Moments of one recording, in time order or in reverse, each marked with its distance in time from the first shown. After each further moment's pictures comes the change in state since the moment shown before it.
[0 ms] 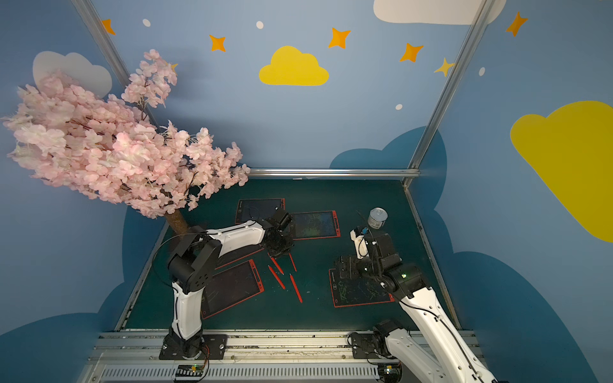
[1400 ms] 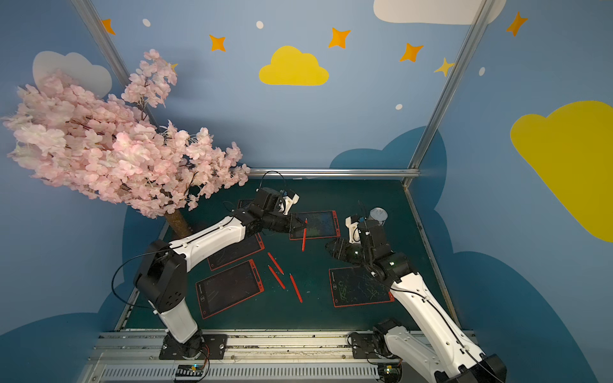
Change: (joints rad) left arm 0.025 -0.272 -0.011 0.304 0.362 0.491; right arm 0.021 0.148 -0.005 0.334 -0.157 0.368
